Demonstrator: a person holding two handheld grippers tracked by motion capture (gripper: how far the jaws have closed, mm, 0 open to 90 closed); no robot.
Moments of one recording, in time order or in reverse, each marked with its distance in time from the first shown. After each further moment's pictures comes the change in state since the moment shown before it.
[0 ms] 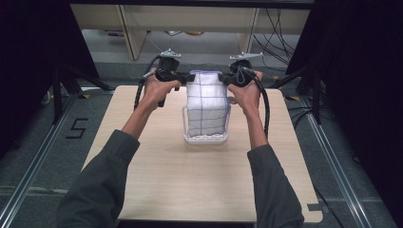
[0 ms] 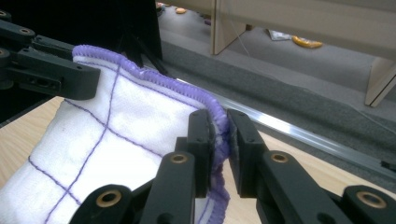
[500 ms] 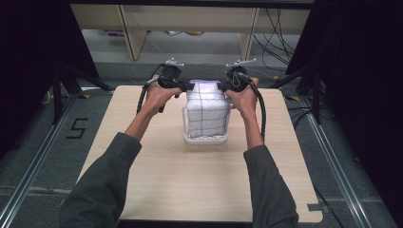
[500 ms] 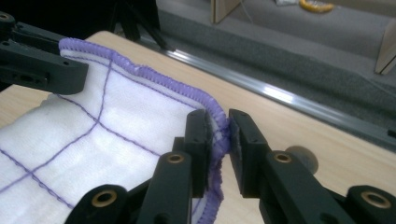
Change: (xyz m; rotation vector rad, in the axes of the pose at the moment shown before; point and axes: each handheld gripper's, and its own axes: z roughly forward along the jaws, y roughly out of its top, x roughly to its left) left arm 0.006 -0.023 0.018 0.106 0.003 0.026; right arm -0.006 -0.019 0.024 0.137 -0.004 0.021
